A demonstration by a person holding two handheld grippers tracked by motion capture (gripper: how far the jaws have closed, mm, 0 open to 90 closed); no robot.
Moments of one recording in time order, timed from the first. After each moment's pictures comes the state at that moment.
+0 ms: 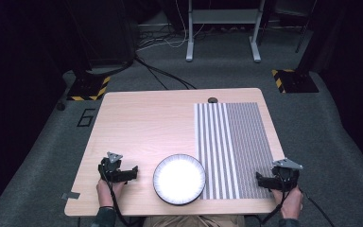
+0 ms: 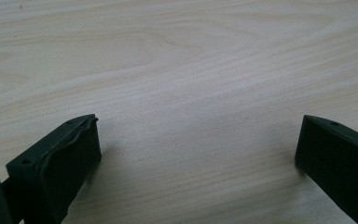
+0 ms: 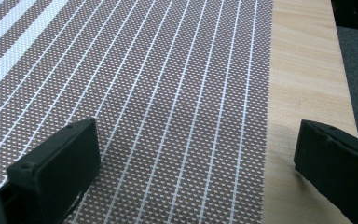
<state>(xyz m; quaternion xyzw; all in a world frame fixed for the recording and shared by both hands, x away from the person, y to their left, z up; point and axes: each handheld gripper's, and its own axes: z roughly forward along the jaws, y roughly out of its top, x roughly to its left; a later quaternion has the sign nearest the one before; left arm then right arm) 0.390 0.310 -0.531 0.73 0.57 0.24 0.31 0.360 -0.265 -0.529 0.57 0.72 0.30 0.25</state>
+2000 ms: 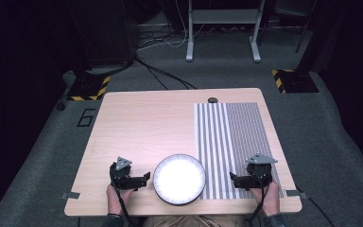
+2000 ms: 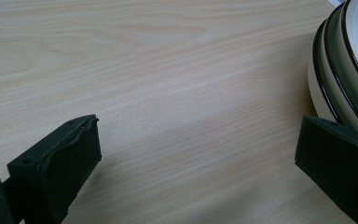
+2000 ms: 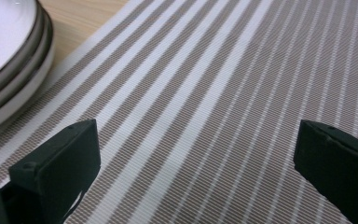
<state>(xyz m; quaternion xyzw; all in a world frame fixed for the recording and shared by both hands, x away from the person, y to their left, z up) 0.367 0.276 -0.526 0.74 0.52 0.18 0.39 0.359 -0.178 -0.489 0.47 0.78 0.36 0.20</state>
